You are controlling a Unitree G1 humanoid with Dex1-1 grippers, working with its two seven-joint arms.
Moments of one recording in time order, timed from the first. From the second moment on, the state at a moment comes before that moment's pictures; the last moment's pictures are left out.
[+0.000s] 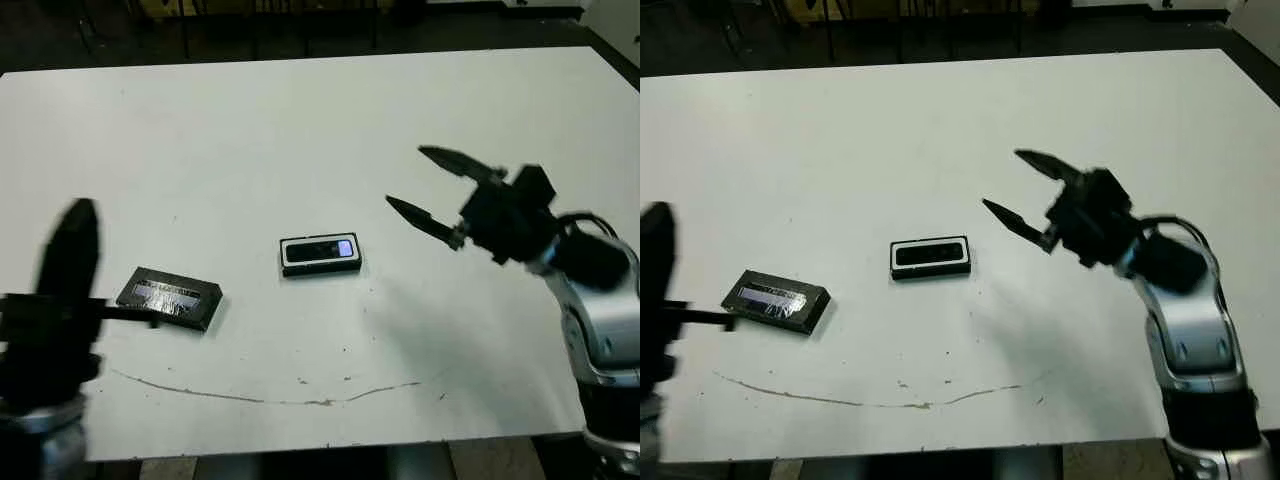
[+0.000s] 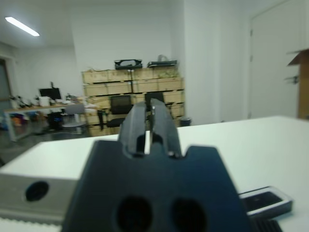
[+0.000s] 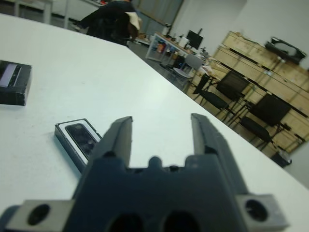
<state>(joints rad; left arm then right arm) 0.45 0.17 0.43 -0.87 -0.31 0.03 -0.29 -0.22 -0.48 -0.05 -0.25 0.14 0.11 0.77</state>
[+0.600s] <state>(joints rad) 0.67 1.11 0.64 -0.72 -0.28 0.56 -1.00 -0.22 -0.48 -0.16 -0.20 0.33 0.13 0.65</state>
